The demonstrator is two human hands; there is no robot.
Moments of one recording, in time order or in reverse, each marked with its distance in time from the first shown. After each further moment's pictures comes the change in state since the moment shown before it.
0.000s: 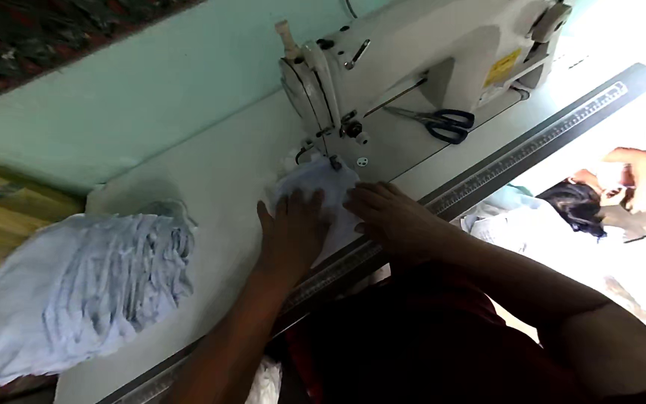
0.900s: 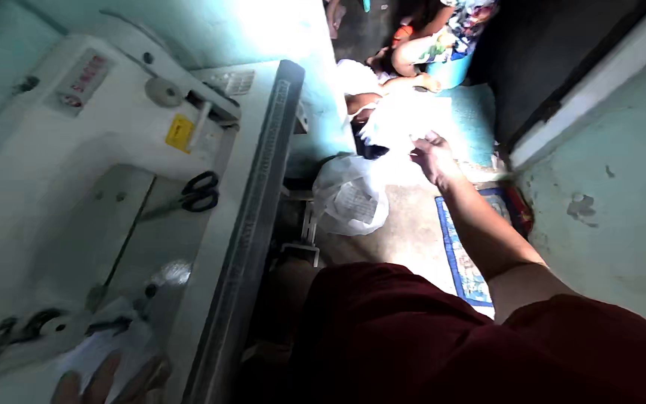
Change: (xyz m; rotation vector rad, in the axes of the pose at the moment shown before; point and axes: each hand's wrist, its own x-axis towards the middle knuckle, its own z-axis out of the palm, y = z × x) left_hand -0.023 0.067 -0.018 -1.115 0.075 0.322; right_hand -0.428 0.122 -0.034 0.836 1.567 1.267
